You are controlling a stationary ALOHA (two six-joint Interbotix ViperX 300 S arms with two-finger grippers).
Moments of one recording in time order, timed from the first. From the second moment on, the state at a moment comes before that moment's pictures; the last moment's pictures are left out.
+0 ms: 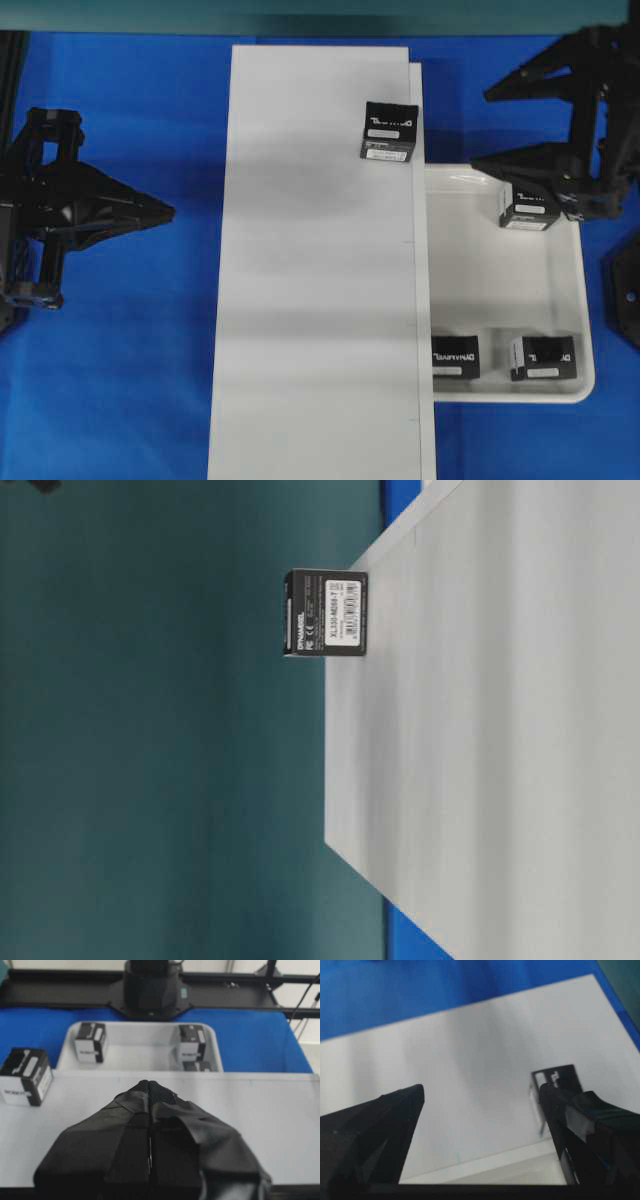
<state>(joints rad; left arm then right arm) 0.00 -0.78 0.89 0.01 0.02 -0.02 -0.28 -0.75 0.74 0.20 0.47 -0.12</state>
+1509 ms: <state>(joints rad) 0.00 -0.91 0.92 0.01 0.04 0.00 -0.14 -1.04 0.96 0.17 0.27 -0.11</state>
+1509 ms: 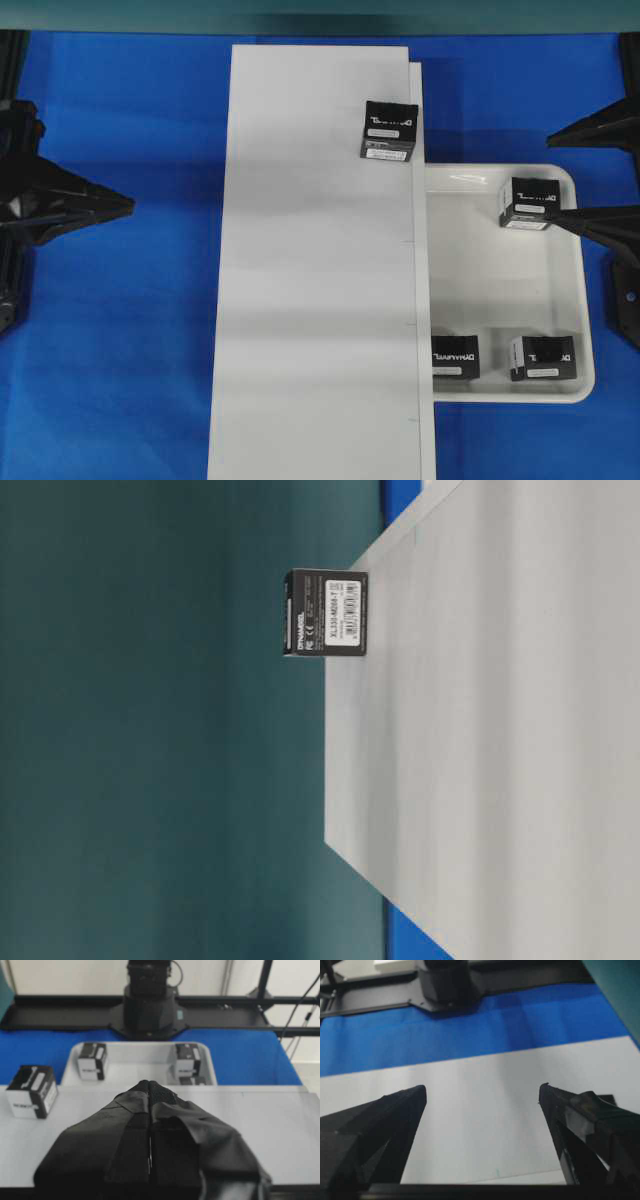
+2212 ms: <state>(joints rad) -0.01 -0.95 0.92 0.01 0.03 -0.01 -0.12 -1.05 0.98 0.16 0.20 -0.10</state>
